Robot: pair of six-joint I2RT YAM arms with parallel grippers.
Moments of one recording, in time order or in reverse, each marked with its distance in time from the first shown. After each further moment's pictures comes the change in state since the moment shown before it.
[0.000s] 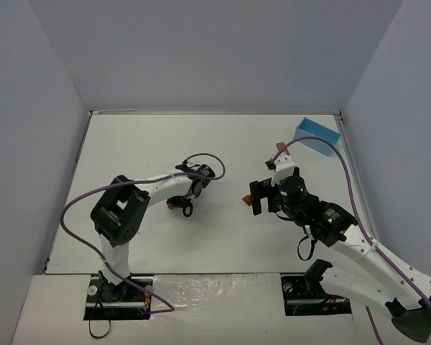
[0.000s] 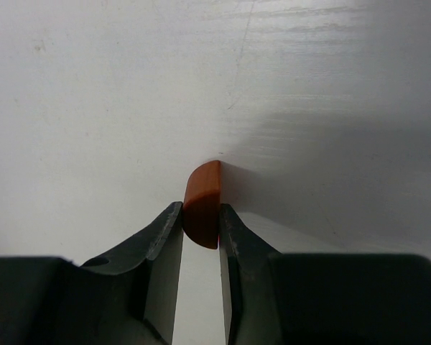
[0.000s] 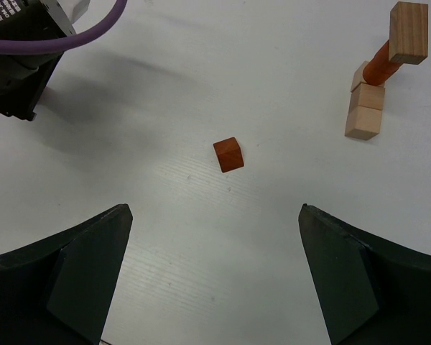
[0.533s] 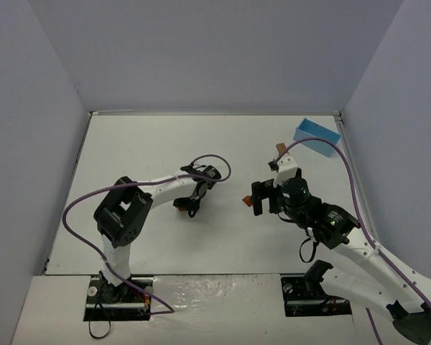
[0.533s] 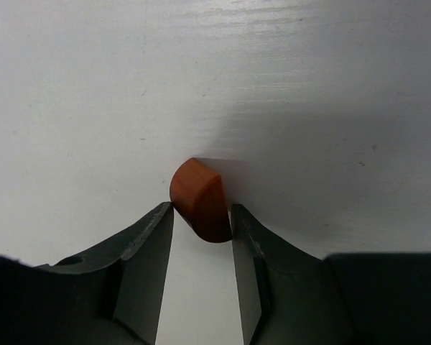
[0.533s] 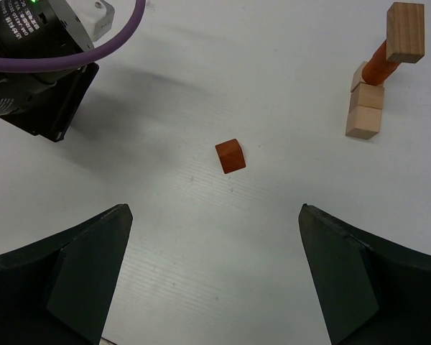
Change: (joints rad) left arm -0.041 0.014 0.038 0.009 0.110 -0.048; right arm 0.000 -0.020 0.000 -0.004 0.002 0.016
